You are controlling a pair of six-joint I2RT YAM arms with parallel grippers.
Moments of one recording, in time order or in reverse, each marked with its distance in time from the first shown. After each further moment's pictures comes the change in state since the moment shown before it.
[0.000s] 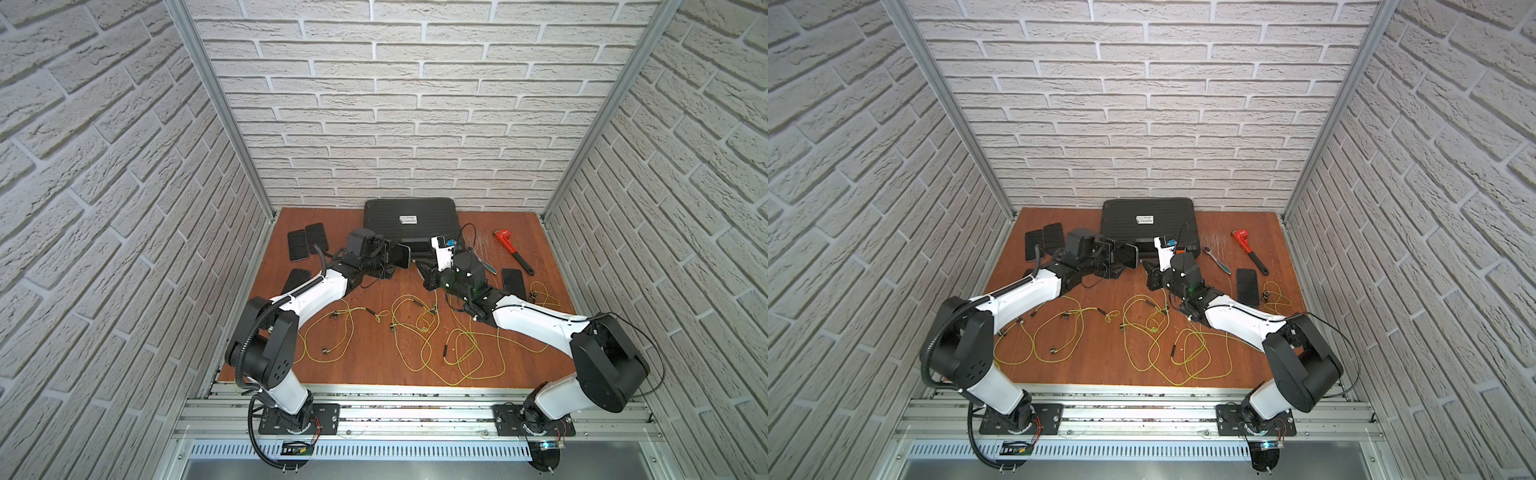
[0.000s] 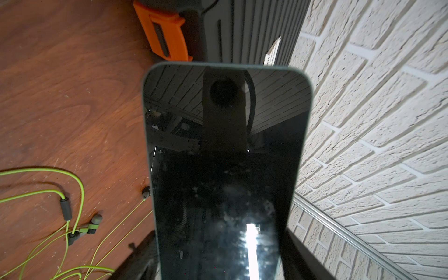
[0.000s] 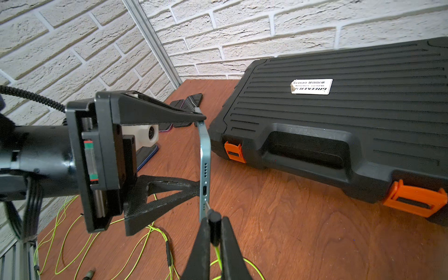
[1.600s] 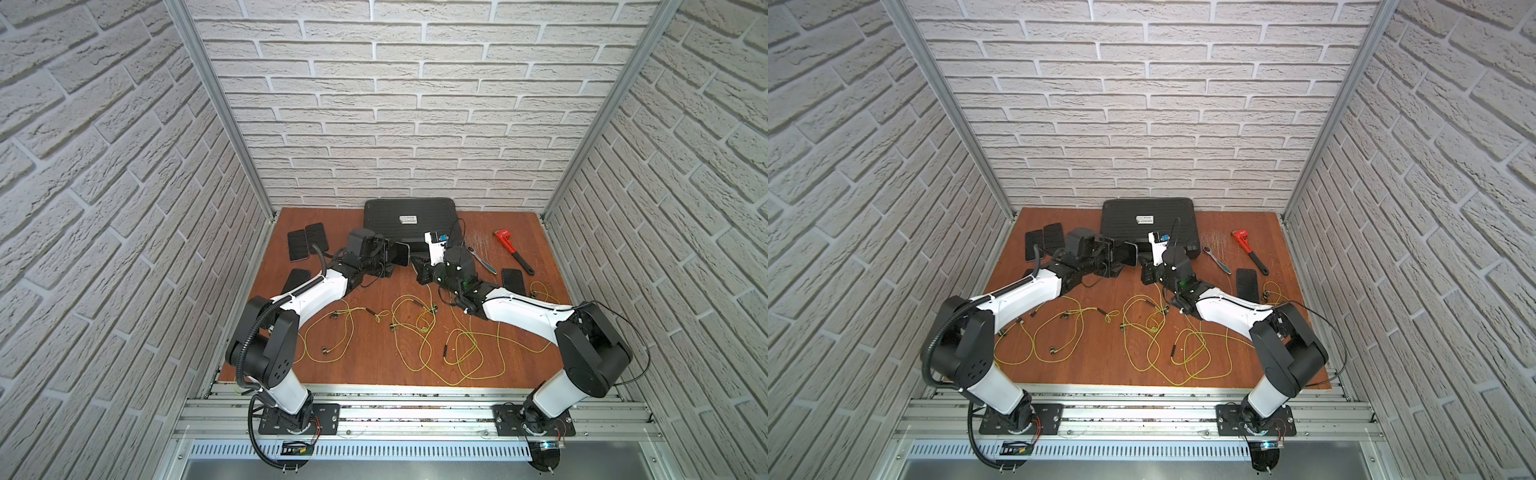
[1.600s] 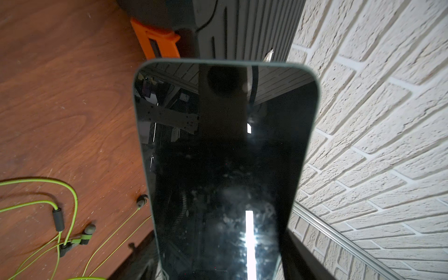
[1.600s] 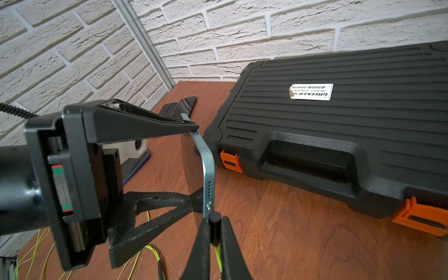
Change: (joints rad) left arm -0.006 0.009 0.000 0.021 -0.035 -0.015; right arm 0.013 0.103 0.095 -0.010 0.044 0.000
